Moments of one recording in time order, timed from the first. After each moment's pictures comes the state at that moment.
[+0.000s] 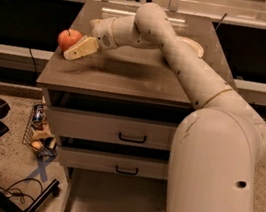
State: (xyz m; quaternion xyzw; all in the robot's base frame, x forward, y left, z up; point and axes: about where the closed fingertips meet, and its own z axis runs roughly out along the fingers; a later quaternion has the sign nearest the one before) arm 0.752 0.199 0.858 -0.55 0.62 0.34 0.45
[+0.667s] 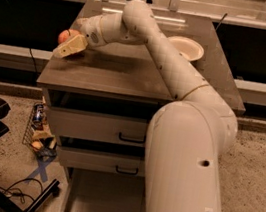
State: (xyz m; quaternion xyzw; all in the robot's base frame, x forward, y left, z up) arm 0.760 0.236 0.851 -0.57 0.60 0.37 0.43
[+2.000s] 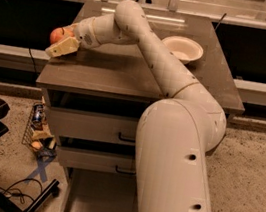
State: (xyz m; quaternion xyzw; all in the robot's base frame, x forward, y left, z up) arm 0.750 0.263 0.836 -0.58 0.59 0.38 0.41
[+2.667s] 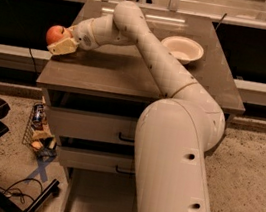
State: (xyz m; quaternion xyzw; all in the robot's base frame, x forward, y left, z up) arm 0.750 0.265 0.834 -0.58 0.59 0.38 0.40
